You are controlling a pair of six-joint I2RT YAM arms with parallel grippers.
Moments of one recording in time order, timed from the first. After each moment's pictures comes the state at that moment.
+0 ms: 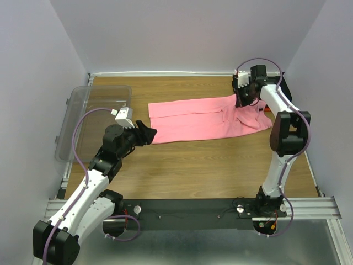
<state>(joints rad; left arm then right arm) -0.37 0.77 0.53 -0.02 0.14 -0.52 0.02 2.03 1.67 -0.67 -0.32 -0.36</state>
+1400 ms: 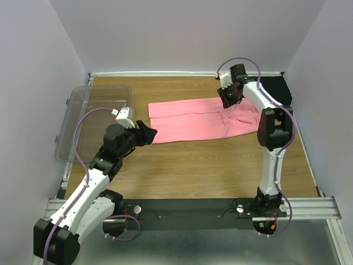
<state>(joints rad) -0.37 0.79 0.53 -0.02 0.15 -0.52 0.20 2.21 1.87 -0.75 -0.15 -0.42</state>
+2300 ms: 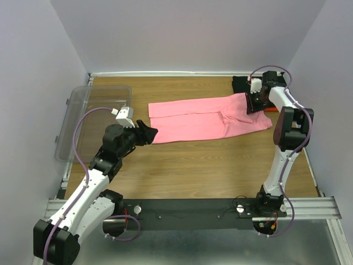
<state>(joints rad) -0.37 0.78 0.53 0.00 0.17 -0.52 -0.11 2.12 1.68 -0.70 -0.22 -0.36</state>
